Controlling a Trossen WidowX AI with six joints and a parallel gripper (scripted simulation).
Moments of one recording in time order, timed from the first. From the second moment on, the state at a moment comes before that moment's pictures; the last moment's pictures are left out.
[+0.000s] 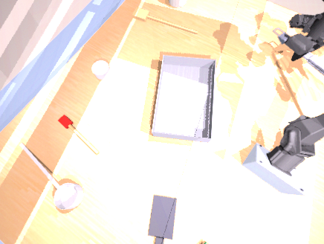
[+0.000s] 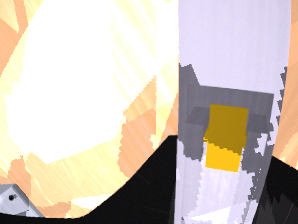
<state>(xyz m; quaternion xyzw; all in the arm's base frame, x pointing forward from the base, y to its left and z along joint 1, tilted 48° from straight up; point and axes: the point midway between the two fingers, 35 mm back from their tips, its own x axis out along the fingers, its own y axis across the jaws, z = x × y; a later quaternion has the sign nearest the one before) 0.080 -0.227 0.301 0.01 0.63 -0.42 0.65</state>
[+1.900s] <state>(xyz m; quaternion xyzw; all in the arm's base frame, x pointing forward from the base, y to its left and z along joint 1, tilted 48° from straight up) -0.049 -0.167 0.347 0.02 0.51 -0.57 0.64</state>
